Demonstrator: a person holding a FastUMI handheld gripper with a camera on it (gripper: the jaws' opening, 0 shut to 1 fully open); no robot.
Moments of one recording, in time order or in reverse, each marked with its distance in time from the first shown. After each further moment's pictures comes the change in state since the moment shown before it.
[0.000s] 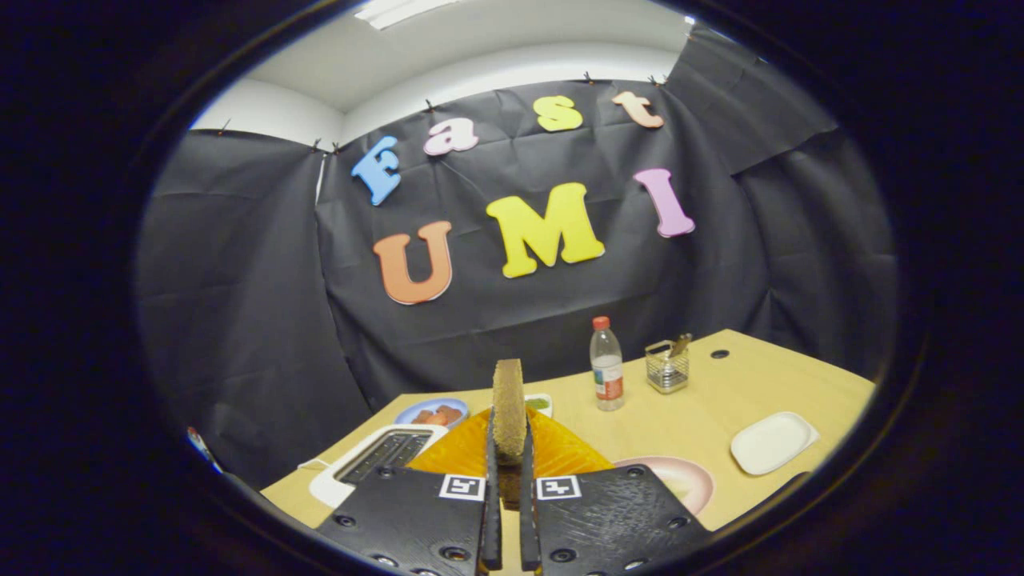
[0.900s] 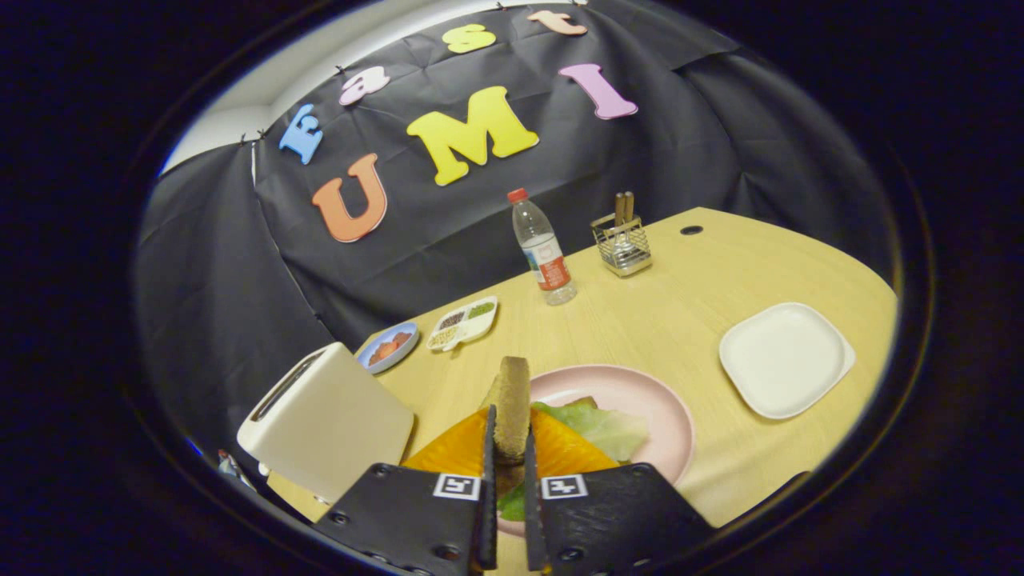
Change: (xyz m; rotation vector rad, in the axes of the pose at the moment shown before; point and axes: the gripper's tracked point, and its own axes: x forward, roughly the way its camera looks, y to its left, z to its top) arm 0.023 -0.097 -0.107 0.179 0.314 -0.022
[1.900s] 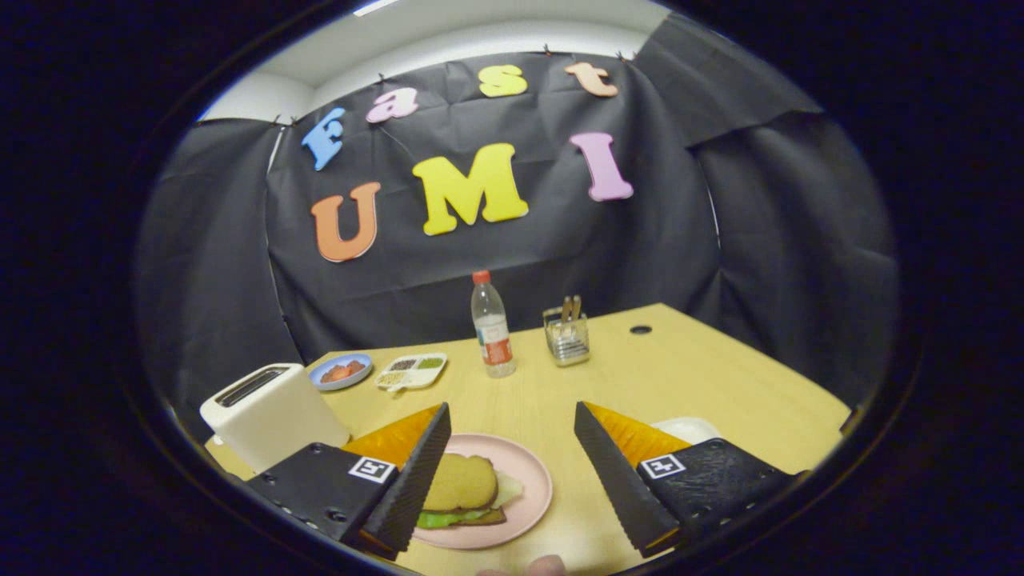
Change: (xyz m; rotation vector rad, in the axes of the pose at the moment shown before) arm -0.083 -0.044 0.110 -0.293 -0.310 -0.124
